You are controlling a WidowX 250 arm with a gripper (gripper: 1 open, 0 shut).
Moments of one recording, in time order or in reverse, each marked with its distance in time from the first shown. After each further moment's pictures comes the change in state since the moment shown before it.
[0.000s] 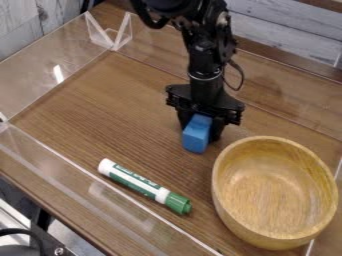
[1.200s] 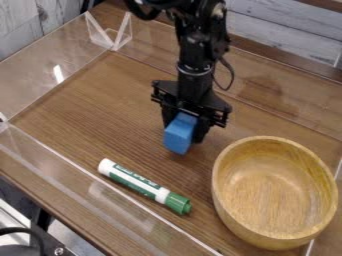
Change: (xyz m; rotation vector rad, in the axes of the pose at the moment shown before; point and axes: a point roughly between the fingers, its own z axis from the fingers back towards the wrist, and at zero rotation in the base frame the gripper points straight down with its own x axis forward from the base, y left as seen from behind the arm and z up) arm -0.021 0.010 0.025 0.067 0.086 -0.050
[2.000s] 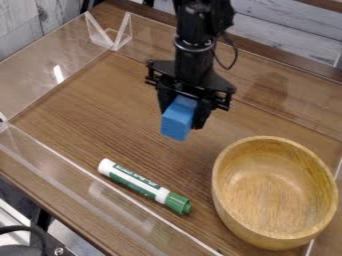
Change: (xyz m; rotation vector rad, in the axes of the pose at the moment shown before) arm -0.015 -0.014 0.039 0.001 -0.025 0.006
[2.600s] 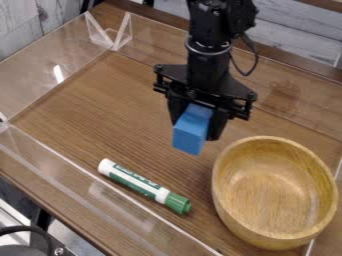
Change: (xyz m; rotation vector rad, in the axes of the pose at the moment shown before) arm -0.028 -0.032 0.026 -0.039 -0.021 -0.008
